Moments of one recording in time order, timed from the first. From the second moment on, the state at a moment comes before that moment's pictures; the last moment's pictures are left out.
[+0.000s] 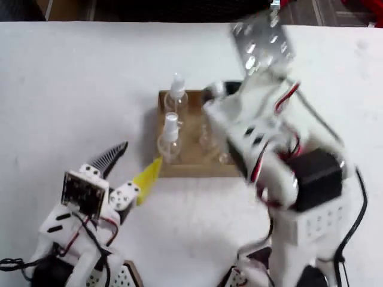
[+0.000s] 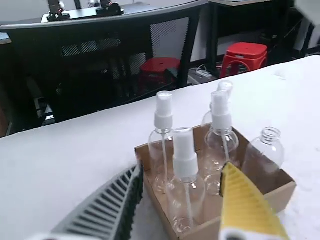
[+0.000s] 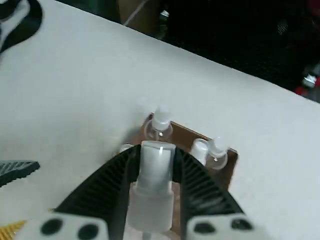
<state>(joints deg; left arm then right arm) 14.4 -104.8 67.3 61.2 -3.1 -24.9 -27.6 -24.2 93.0 5.6</state>
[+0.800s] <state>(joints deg) 23.9 -105.1 58.5 71.1 0.9 -48.1 -60.1 36.0 51.1 3.4</state>
